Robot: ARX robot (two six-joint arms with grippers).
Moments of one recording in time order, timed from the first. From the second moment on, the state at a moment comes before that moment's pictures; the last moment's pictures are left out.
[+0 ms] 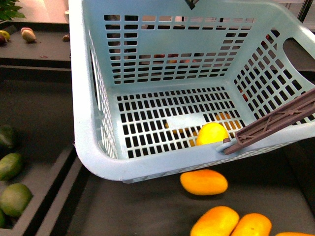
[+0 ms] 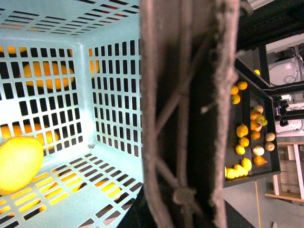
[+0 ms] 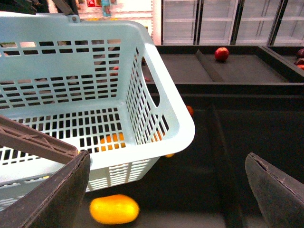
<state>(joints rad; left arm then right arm) -0.71 1.91 1.75 -0.33 0.07 -0.94 0.00 0.44 0.02 0.44 0.00 0.00</state>
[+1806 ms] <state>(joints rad) -0.71 1.91 1.75 -0.33 0.07 -0.94 -0.42 2.07 0.91 0.10 0.12 0.81</state>
